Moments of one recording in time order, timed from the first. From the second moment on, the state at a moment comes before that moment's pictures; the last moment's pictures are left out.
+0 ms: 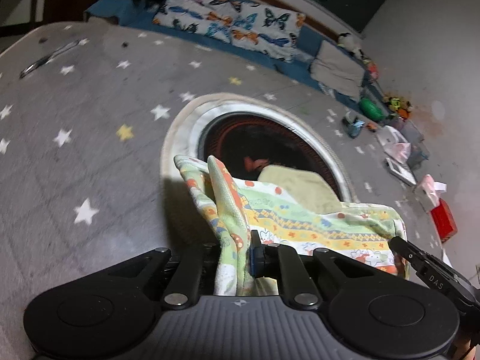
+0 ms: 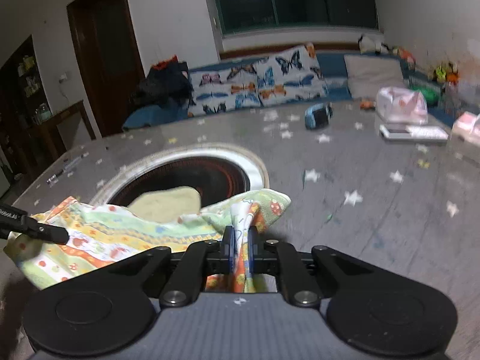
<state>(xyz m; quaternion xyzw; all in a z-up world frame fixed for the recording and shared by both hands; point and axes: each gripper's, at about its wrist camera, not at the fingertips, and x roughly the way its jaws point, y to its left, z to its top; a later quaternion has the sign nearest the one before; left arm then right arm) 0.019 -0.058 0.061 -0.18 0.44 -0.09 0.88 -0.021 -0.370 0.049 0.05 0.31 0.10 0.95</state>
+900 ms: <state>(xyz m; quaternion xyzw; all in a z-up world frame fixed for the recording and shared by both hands) 0.086 -0.223 0.090 -0.07 0.43 -0.19 0.88 -0.019 -0.474 0.109 0.02 0.25 -0.03 0.97</state>
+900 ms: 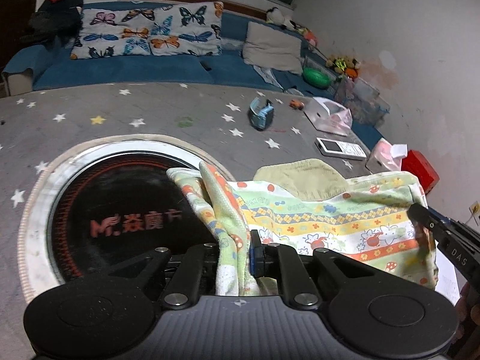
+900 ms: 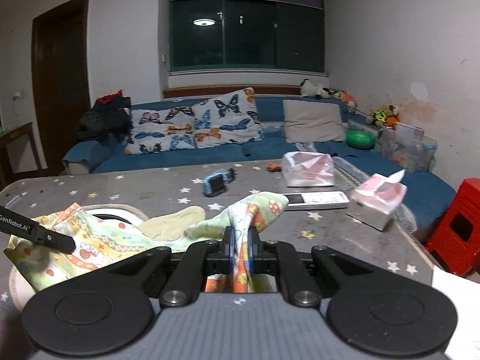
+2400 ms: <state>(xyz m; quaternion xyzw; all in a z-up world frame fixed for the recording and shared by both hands) 0.101 -0.264 0.050 0.02 0.46 -0.15 0.87 0.016 -0.514 0.032 0.05 0.33 -0.04 0.94</state>
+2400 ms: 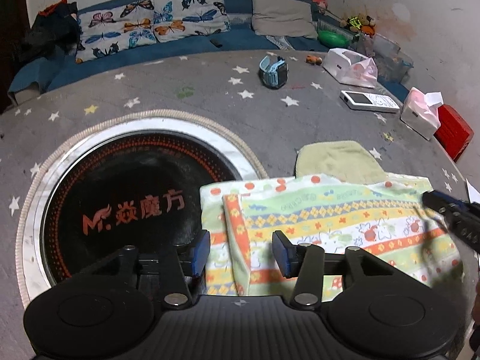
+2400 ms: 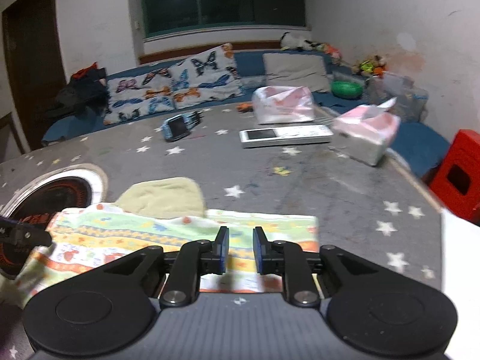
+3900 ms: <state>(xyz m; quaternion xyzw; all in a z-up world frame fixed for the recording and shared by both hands) 0.021 -0.259 0.033 0.09 0.42 -0.15 0.89 -0.051 -0.414 0.023 0.00 0.33 0.02 0.94</state>
